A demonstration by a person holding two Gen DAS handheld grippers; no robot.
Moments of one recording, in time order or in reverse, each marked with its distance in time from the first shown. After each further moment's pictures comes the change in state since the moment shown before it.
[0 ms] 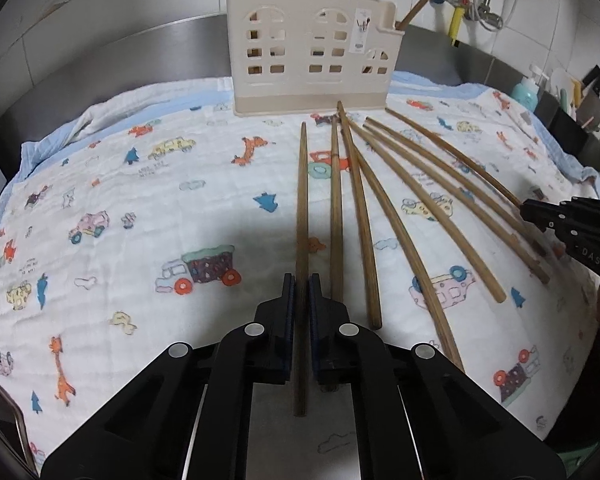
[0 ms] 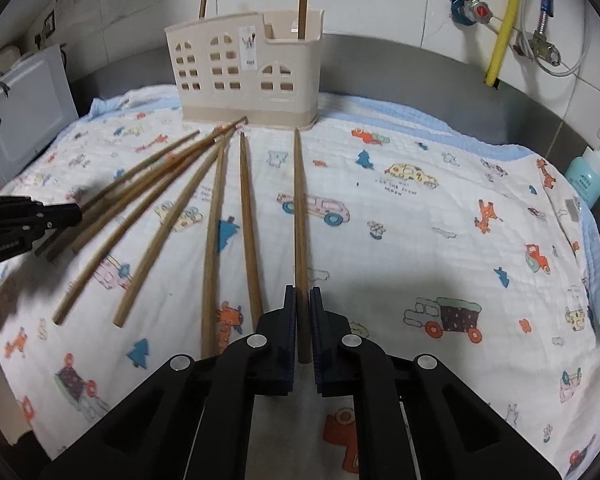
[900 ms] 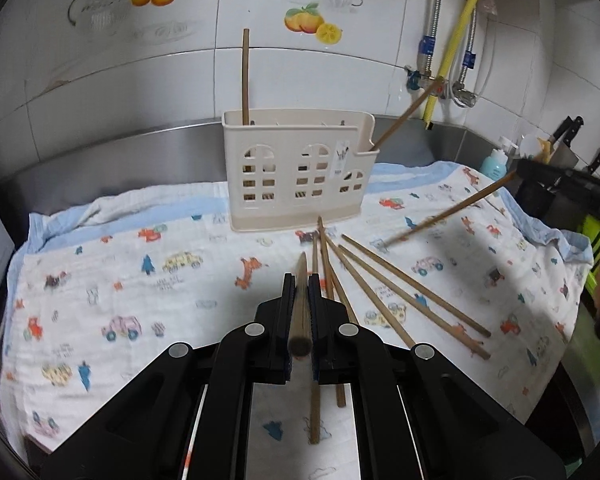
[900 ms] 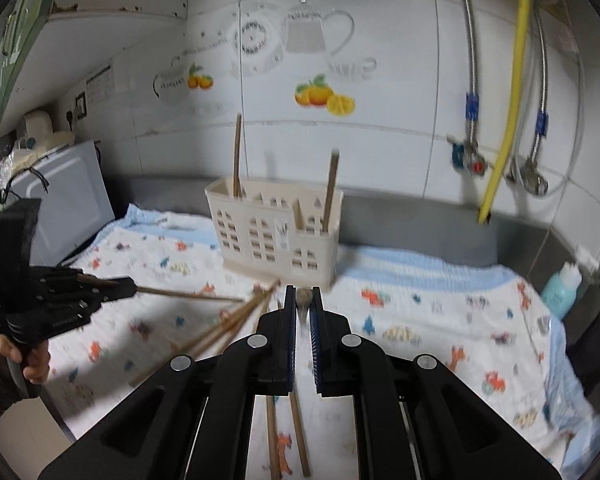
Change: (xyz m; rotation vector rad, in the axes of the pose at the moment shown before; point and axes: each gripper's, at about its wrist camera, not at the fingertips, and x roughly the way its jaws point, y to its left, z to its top) left arm -0.064 0.005 0.068 0.001 -0.193 -0.073; right arm -0.108 0.016 0.113 -0.021 -0.301 0.061
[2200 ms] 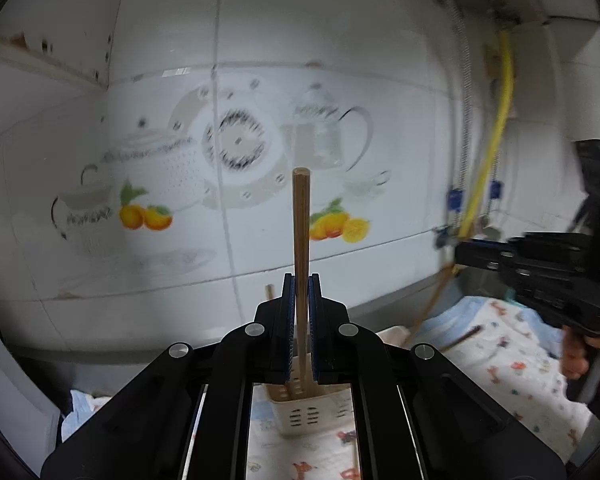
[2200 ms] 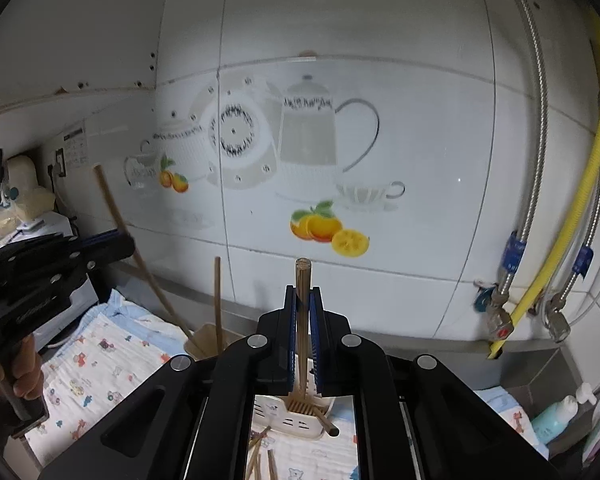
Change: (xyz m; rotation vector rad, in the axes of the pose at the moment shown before) left arm -0.023 0.001 0.194 0.090 -0.337 0.100; right arm 0.073 -0.006 0.158 -0.028 -0.097 -0.018
